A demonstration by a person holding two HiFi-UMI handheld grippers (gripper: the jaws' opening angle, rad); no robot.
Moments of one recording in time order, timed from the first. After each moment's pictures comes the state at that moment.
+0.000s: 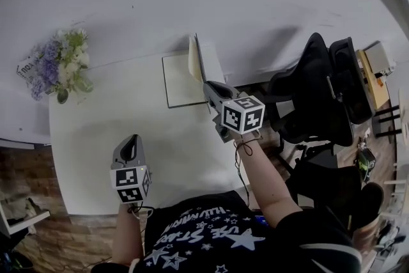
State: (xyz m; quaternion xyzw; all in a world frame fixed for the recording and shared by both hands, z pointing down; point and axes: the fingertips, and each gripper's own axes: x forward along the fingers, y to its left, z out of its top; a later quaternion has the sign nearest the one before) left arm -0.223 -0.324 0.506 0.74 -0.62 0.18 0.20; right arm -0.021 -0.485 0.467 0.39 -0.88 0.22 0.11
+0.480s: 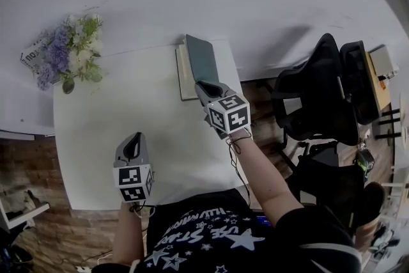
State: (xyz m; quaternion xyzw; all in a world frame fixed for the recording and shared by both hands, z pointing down) left arm -0.257 -0.310 0.519 0.74 -0.61 0.18 0.21; right arm -0.096 -0.471 0.507 0.36 -0.89 0.16 0.21
